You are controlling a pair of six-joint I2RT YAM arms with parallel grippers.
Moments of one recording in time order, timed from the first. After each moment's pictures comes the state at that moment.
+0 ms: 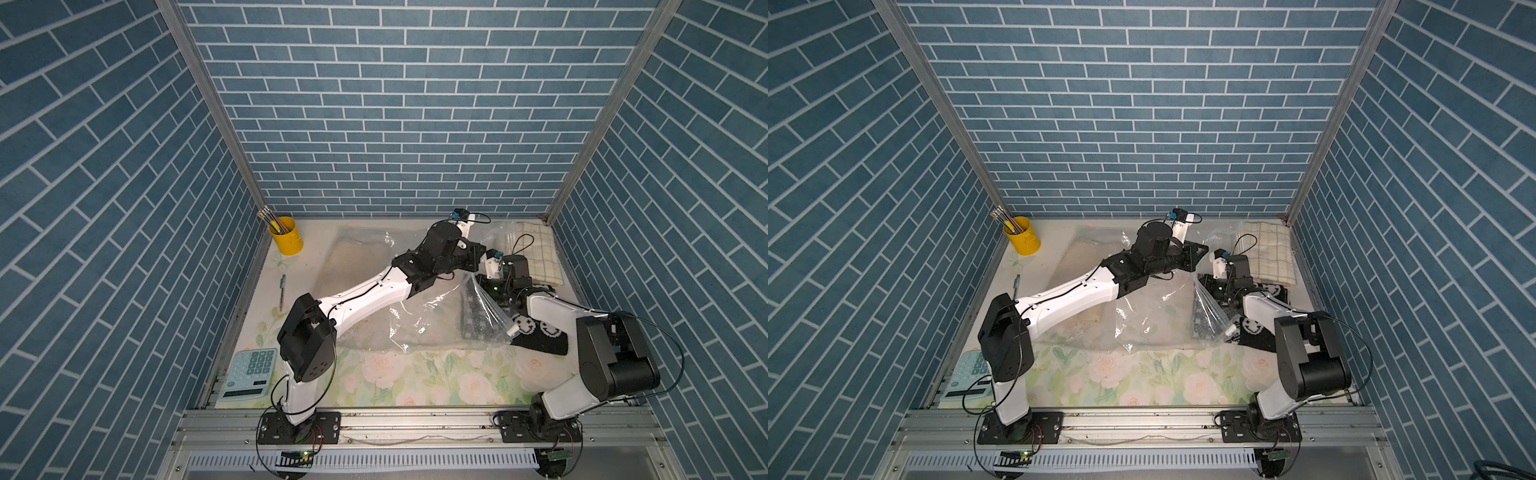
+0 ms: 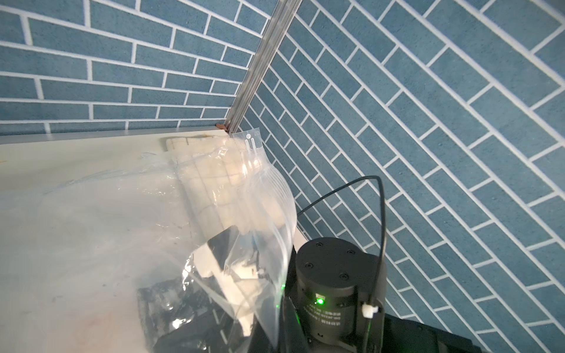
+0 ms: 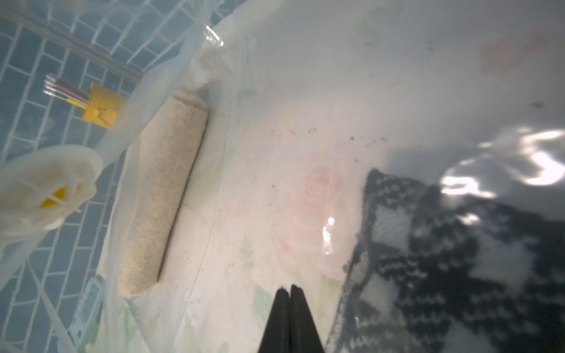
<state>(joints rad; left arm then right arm) -0.90 1.90 1.67 -0.05 0.14 -0.57 0.26 1.57 0.79 0.04 -0.51 0.41</state>
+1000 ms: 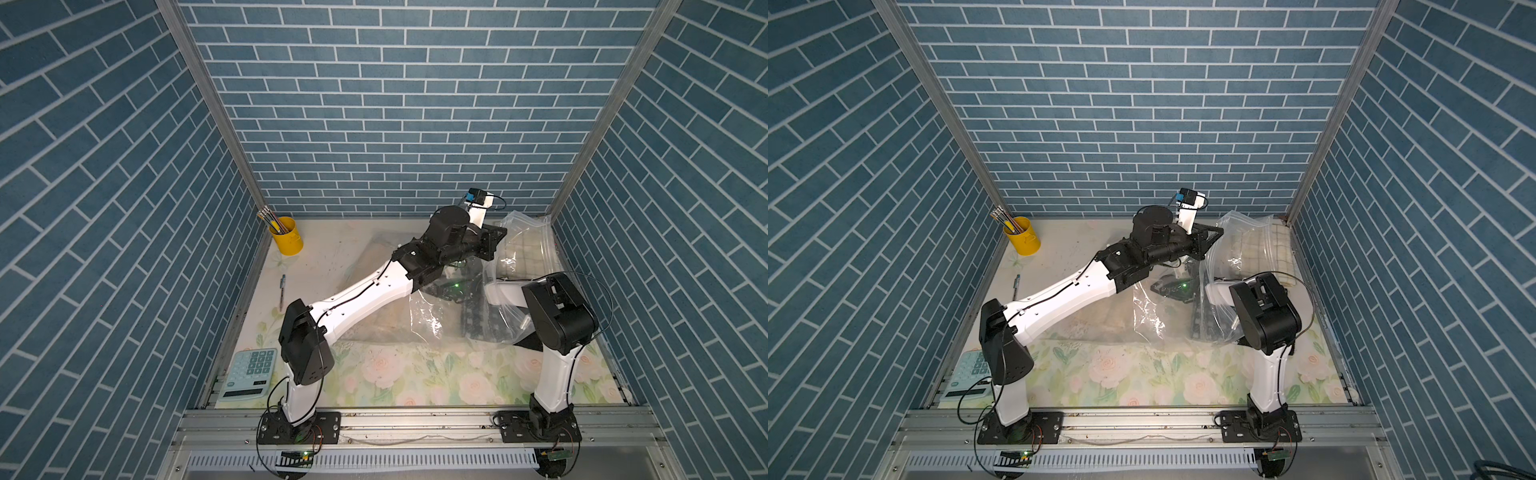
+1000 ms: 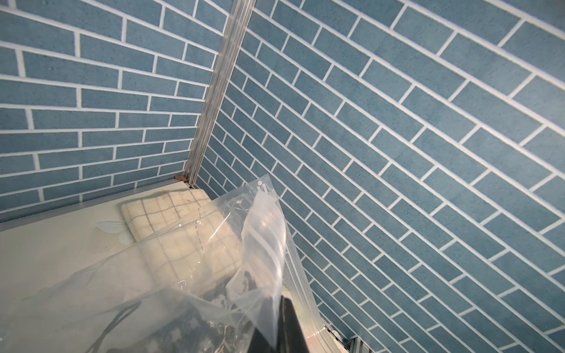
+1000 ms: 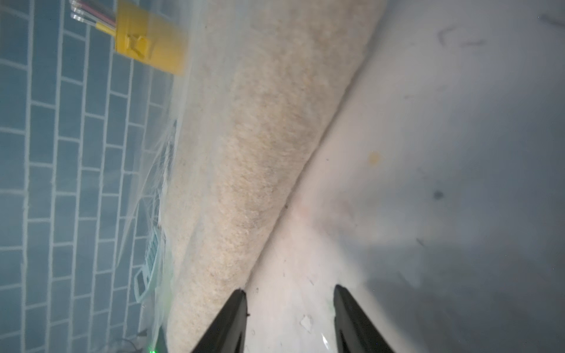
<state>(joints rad) -0.94 1.89 1.88 -0.10 0.15 -0.49 0.47 1.96 1.01 0.23 -0.69 0.62</state>
